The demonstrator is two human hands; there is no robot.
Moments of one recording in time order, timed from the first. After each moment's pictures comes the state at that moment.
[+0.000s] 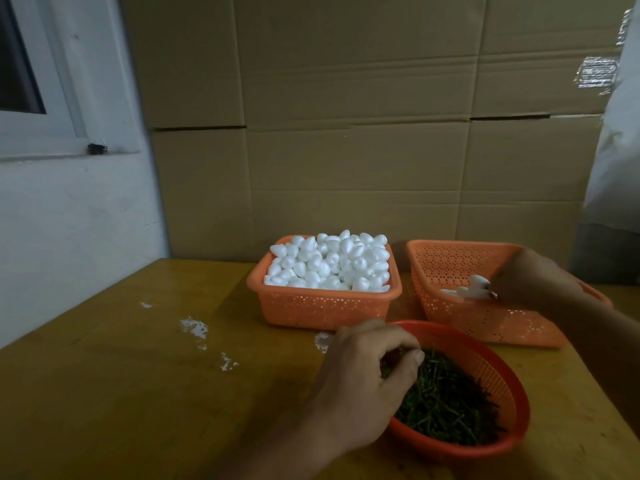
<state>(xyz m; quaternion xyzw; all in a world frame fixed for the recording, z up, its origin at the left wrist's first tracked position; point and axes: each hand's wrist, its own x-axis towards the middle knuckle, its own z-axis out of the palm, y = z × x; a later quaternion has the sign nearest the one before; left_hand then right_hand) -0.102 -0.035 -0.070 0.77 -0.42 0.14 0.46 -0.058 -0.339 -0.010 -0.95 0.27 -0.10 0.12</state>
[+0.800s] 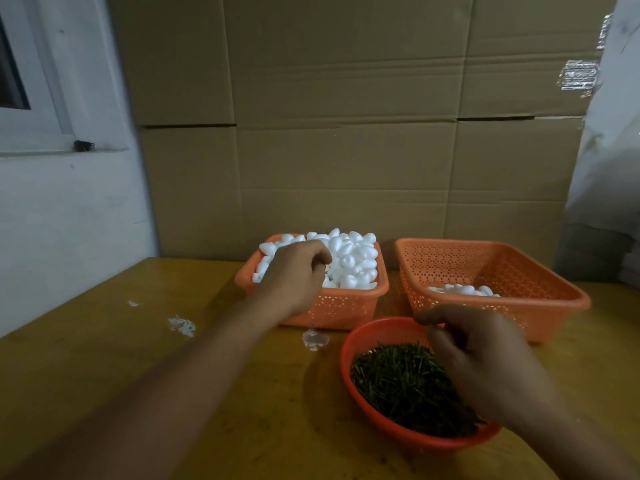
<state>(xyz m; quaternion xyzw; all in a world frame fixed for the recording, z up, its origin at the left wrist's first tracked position) 0.001 -0.017 -0.015 0.88 -0.29 0.18 0.34 -0.170 -0.213 -0.042 -0.92 0.03 -0.27 0.29</state>
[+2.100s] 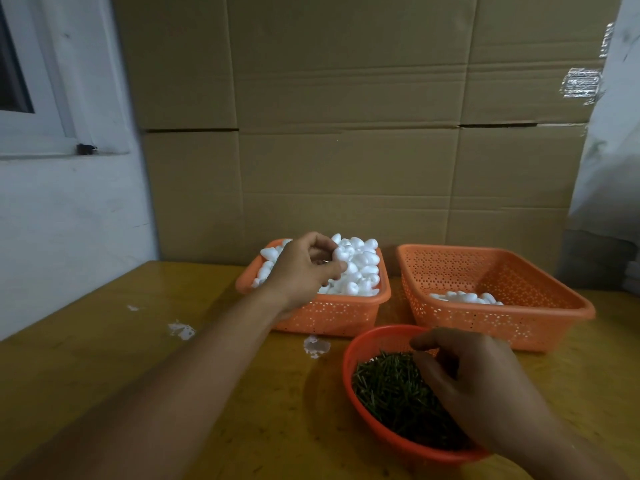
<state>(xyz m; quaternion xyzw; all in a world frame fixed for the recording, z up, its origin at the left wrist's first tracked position) 0.028 -0.028 -0.023 0.73 -0.29 0.04 0.62 -0.171 -0.210 -0.052 -0.94 0.02 -0.24 0.26</state>
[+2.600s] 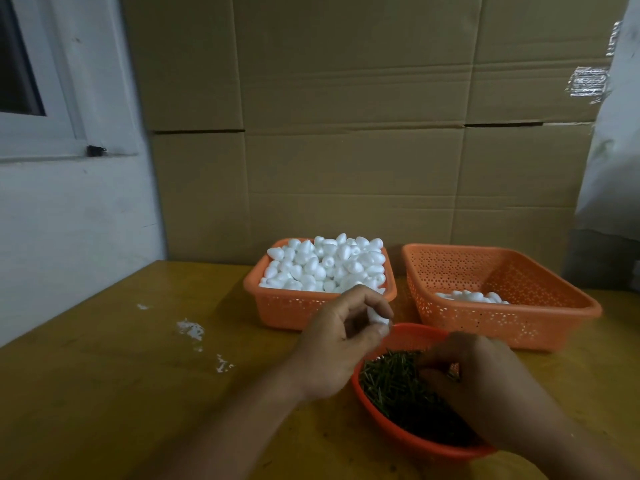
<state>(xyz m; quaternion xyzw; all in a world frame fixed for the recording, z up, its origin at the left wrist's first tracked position) -0.066 -0.025 -0.056 0.69 -0.42 -0.02 0.59 -0.168 -0.212 -0.048 -0.98 0.03 -0.15 0.16</state>
